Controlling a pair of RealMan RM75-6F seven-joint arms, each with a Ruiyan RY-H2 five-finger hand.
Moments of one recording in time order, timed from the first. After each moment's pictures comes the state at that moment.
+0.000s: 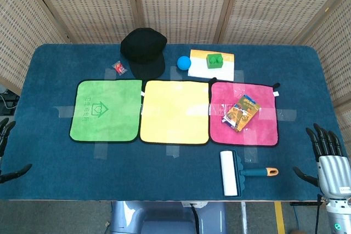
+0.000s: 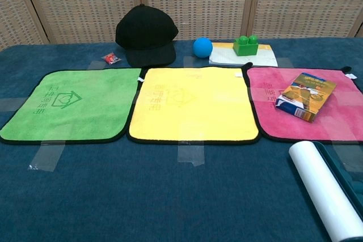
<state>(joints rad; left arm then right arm) -0.03 -0.99 -0.03 -1.77 1.53 1.56 0.00 0.03 -1.15 0.08 -1.63 -1.57 1.61 -0.01</state>
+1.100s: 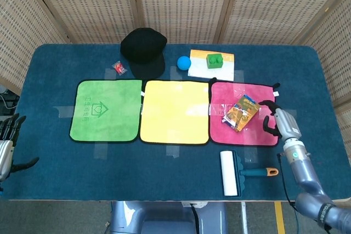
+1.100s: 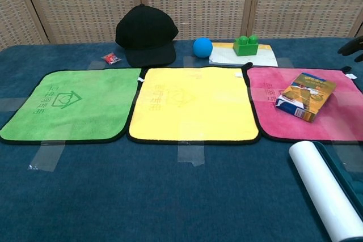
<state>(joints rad) -0.11 -1.04 -0.08 -1.77 1.37 1.42 0.12 0.49 -1.28 0.31 -1.50 -0.93 0.87 0.13</state>
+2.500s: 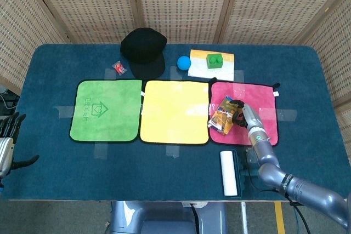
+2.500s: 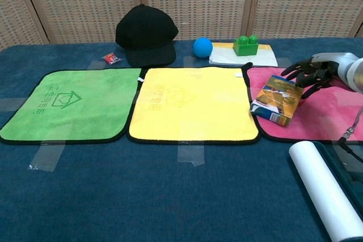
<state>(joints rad) -0.13 -1.04 -0.09 -1.76 1.33 1.39 0.11 0.74 -1.50 0.35 -1.37 -0.46 0.74 -0.02</state>
